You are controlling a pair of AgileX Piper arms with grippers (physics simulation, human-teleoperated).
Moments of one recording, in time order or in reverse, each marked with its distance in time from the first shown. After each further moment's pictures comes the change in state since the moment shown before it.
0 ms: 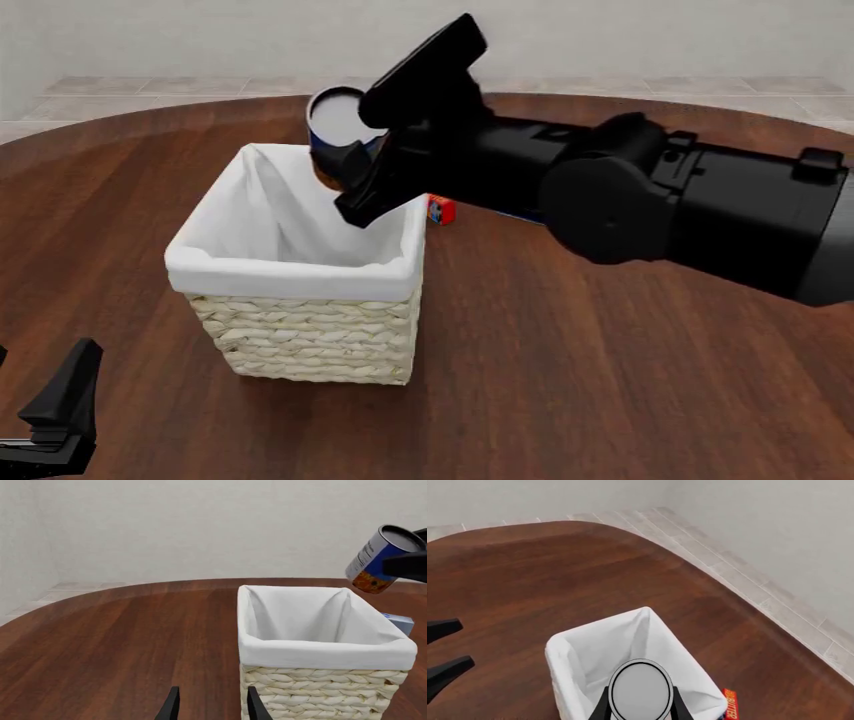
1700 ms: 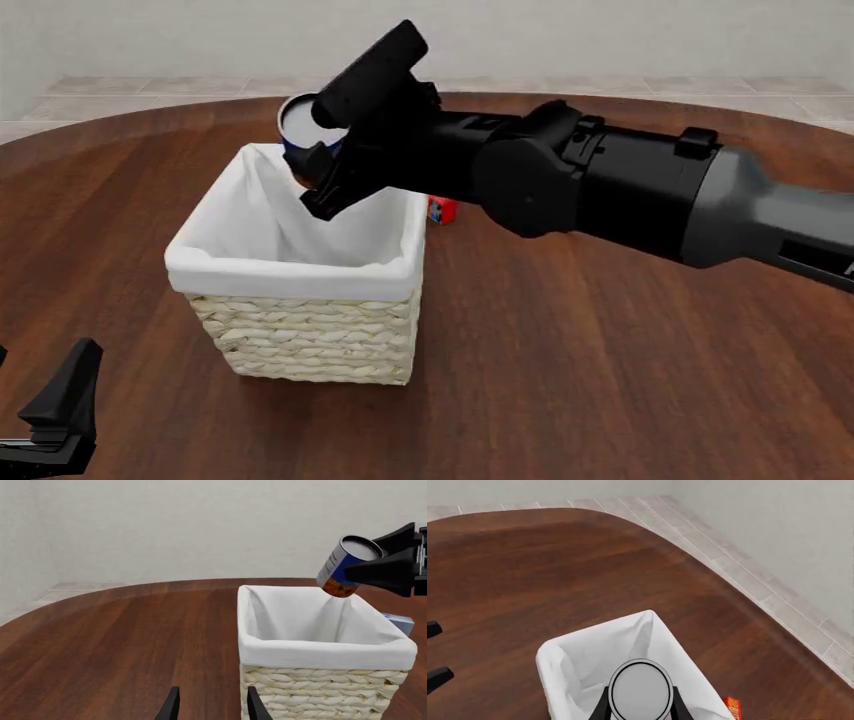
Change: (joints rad) left arm 0.000 0.000 0.000 0.000 0.000; right arm 0.003 0.151 -0.150 0.050 -0.034
